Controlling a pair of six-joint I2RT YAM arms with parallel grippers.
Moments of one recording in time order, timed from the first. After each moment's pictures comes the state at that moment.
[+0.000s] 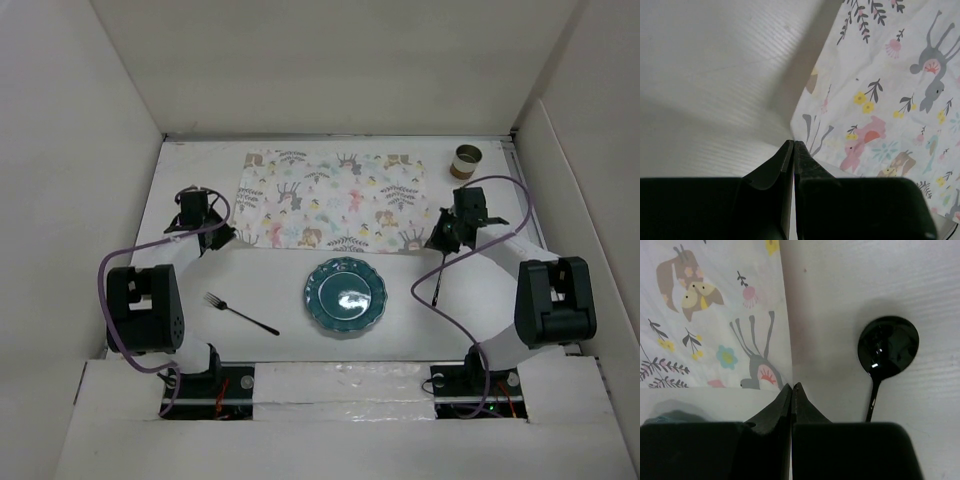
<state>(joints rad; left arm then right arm) 0.03 1.51 0.82 -0.16 0.08 -0.68 0.08 1.54 0.89 -0.30 -0.13 0.50</state>
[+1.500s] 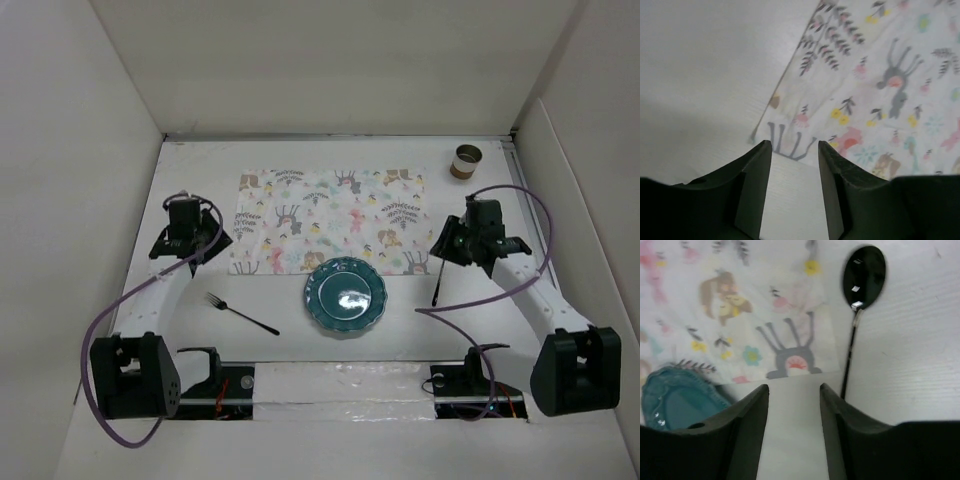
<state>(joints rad) 0.02 1.17 0.74 -0.44 0.00 -0.62 0.09 1.19 0.76 -0.48 -0.10 0.47</state>
